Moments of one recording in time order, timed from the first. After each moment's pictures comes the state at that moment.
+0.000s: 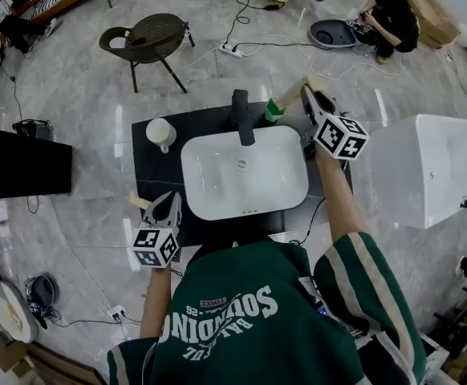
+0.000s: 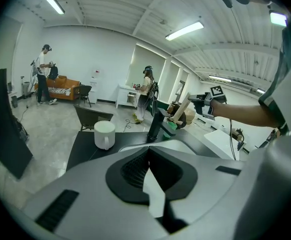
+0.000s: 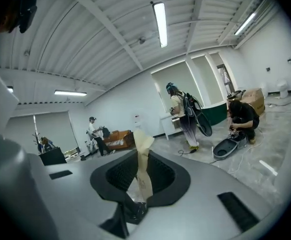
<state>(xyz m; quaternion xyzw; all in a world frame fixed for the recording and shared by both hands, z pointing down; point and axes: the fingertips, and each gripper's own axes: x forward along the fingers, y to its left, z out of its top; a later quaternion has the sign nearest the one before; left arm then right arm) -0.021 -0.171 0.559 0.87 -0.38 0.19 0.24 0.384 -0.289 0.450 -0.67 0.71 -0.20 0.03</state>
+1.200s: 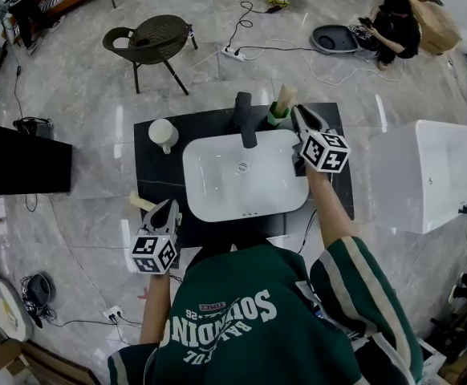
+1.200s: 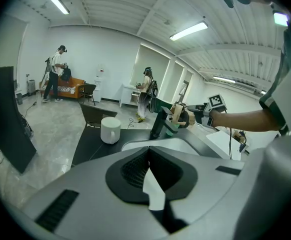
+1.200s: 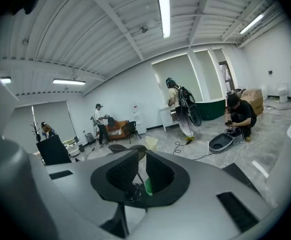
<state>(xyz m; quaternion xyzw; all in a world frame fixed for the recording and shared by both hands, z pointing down) -0.042 -0.158 0.567 0.86 -0.40 0.19 0.25 0.359 -0.275 0.519 -0.67 0.70 -0.22 -0.02</state>
